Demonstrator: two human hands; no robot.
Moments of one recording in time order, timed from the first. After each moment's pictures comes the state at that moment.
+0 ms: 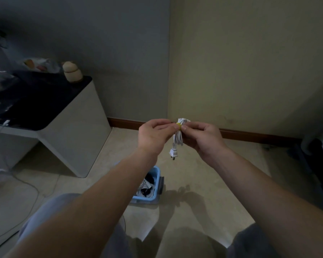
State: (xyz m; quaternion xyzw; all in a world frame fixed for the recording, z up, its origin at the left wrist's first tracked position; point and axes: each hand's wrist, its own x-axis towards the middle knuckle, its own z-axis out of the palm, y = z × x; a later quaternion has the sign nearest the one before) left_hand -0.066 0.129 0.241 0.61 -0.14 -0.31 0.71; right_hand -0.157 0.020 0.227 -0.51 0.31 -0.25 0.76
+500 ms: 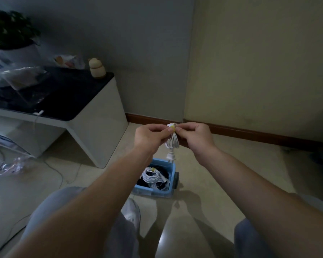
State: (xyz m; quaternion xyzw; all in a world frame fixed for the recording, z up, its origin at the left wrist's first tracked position) left_hand -0.033 0.187 0.225 0.68 -0.09 -0.27 0.67; right_hand -0.113 0.070 0.207 -0.61 0.31 -0.21 0.69
